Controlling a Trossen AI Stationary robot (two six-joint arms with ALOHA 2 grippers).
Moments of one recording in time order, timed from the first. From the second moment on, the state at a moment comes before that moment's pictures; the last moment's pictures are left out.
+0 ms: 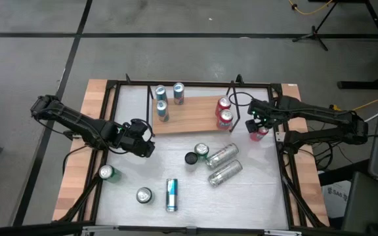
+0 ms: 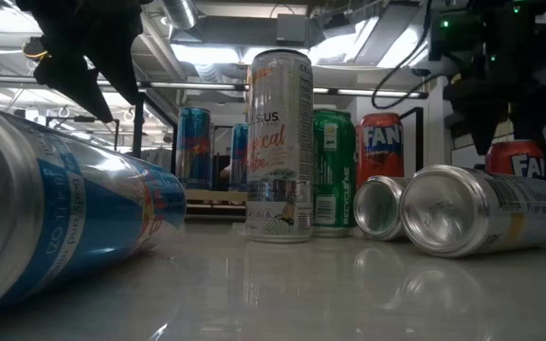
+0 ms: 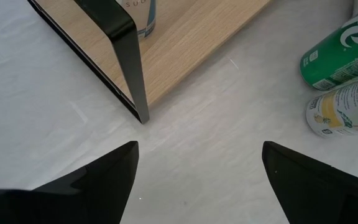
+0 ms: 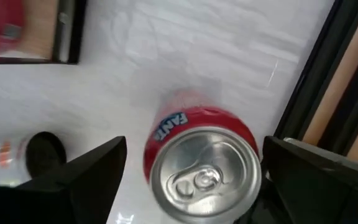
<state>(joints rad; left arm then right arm) -0.31 1.16 0.88 -0.90 -0.50 -1.17 -0.35 1.08 0.88 -1.28 0.10 0.87</state>
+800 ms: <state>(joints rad) -0.31 1.16 0.88 -0.90 -0.50 -1.18 -0.35 1.07 1.08 -1.48 0.07 -0.40</state>
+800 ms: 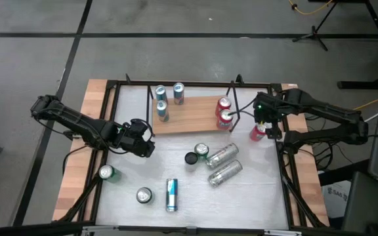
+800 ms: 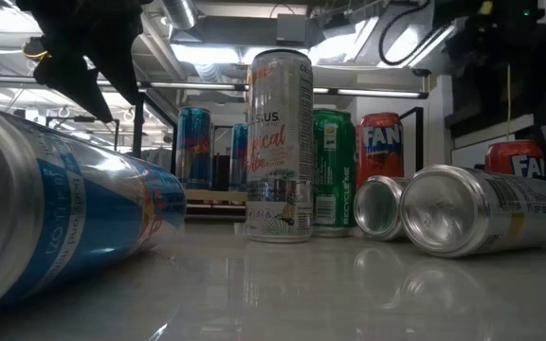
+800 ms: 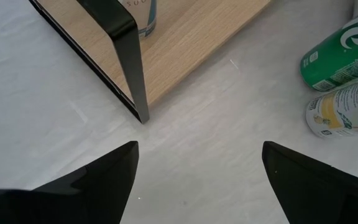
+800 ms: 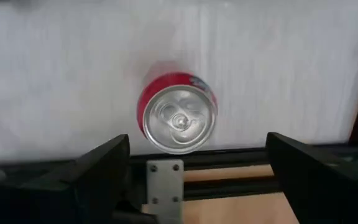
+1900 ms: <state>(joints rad) -0.31 1.16 0.88 -0.90 -0.50 -1.20 -0.35 1.08 0.84 -1.31 0.09 -0.66</state>
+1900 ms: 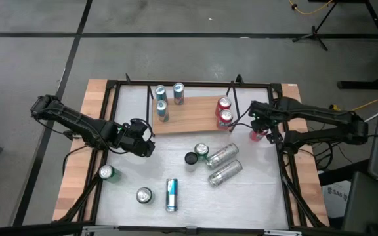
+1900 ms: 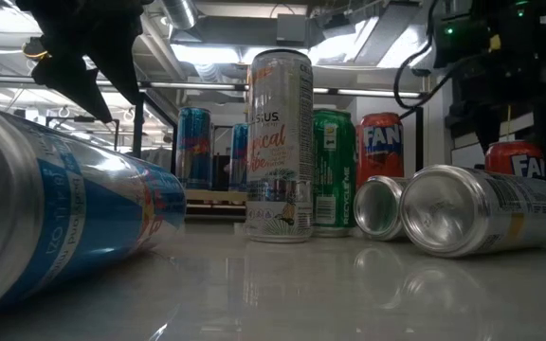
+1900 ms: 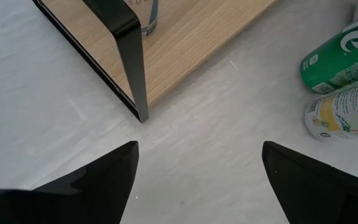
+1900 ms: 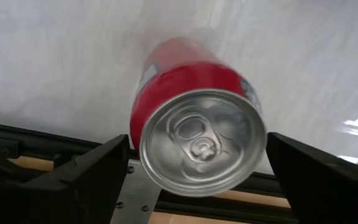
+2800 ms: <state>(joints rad) -0.31 1.16 0.88 -0.90 -0.50 -1.20 -0.35 1.08 0.82 -1.27 0.08 -0.66</state>
